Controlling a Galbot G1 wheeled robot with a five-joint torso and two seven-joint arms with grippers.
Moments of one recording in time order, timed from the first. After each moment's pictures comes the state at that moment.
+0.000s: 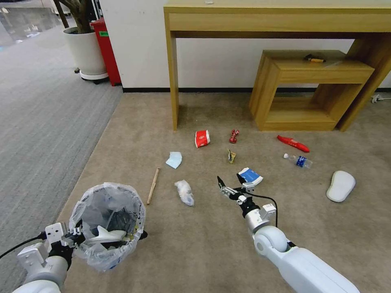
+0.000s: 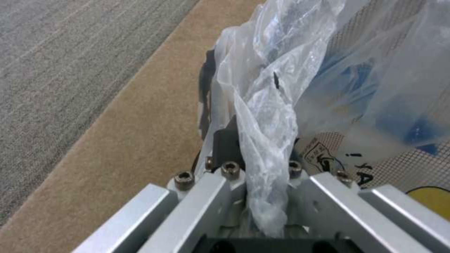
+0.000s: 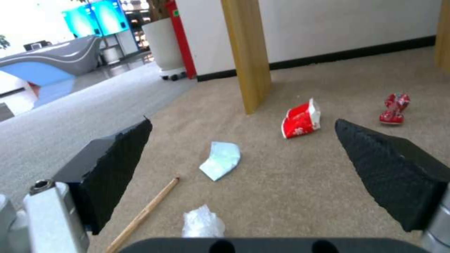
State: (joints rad) left arm 1.76 -1.23 -0.86 -2.16 -0.69 0.40 -0.27; right arm -0.96 0.98 -0.16 1.50 0.78 0.41 0.07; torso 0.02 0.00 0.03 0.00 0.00
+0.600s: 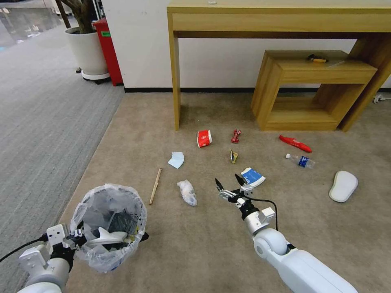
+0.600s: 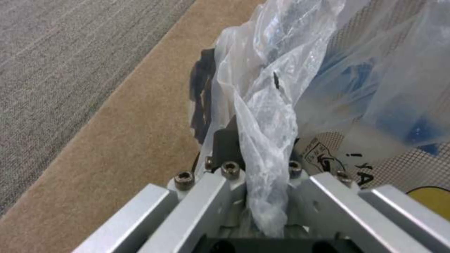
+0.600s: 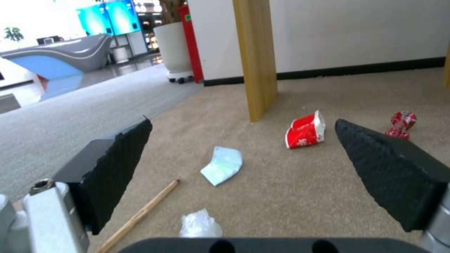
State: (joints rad) left arm 1.77 -1.25 -0.85 -2.16 -0.68 0.39 -0.26; right arm -0.96 0.99 -0.16 1.48 0.71 0.45 0.05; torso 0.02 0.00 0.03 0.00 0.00
